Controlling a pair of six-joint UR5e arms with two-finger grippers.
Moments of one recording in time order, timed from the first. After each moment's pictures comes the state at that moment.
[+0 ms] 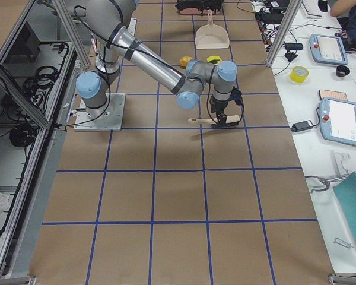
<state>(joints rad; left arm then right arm) -1.37 -2.03 -1.64 -0.97 1.59 1.66 1.18 -1.15 1.68 -2.09 -1.62 -0.62</state>
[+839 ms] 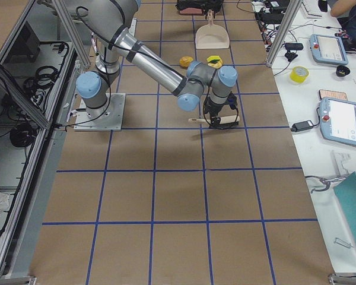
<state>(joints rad) -1.37 -2.05 -1.65 -0.95 1.59 1.66 1.18 -1.15 1.68 -1.97 -1.64 -0.62</state>
